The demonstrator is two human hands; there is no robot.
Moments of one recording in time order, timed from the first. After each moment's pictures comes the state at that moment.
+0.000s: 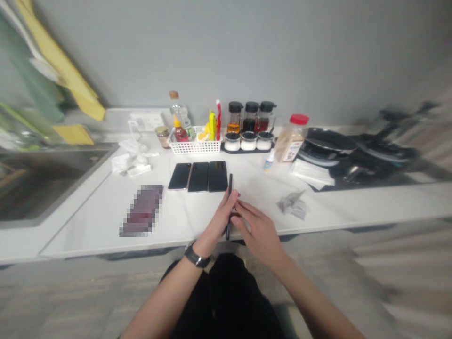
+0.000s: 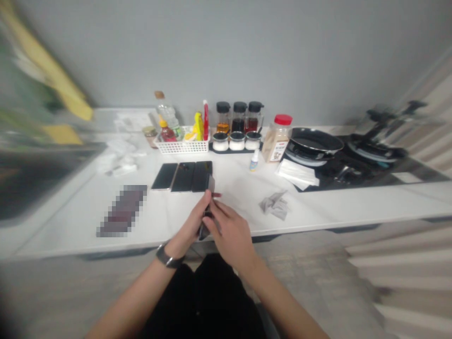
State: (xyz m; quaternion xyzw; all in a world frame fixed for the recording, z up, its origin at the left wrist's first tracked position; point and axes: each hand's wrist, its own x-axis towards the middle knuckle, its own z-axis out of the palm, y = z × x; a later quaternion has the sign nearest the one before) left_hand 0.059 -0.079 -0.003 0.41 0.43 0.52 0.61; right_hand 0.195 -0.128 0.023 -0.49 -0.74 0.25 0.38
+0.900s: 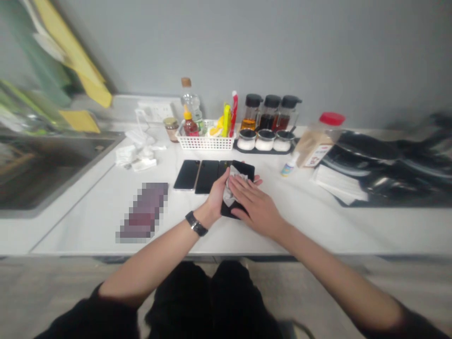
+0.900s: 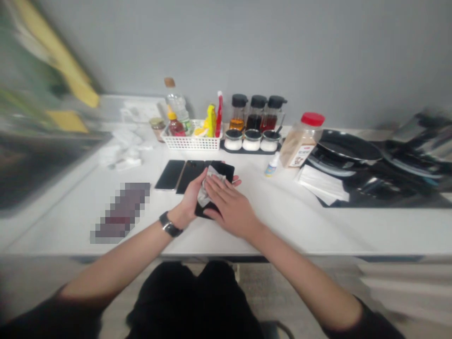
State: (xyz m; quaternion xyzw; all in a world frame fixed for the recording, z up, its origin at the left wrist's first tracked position) left_hand 0.027 0.009 0.017 0.12 0.22 0.45 0.86; right_hand 0.188 -0.017 -0.006 -0.29 -0.92 -0.04 0.28
